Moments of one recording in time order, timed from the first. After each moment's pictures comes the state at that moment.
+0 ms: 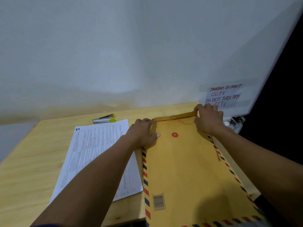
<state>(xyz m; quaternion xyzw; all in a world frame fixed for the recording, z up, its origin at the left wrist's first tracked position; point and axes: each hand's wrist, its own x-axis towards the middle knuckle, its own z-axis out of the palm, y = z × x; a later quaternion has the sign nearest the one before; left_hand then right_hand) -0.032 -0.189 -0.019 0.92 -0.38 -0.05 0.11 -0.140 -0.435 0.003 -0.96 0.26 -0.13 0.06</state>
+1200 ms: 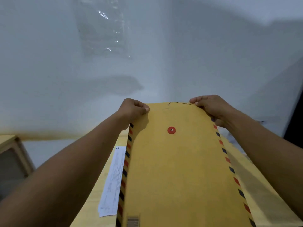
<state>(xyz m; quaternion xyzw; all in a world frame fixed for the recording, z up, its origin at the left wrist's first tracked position) -0.060 -0.057 0.185 0.81 -0.17 -0.01 0.55 -0.157 -0.318 0.193 -0.76 0.13 -0.17 0.62</state>
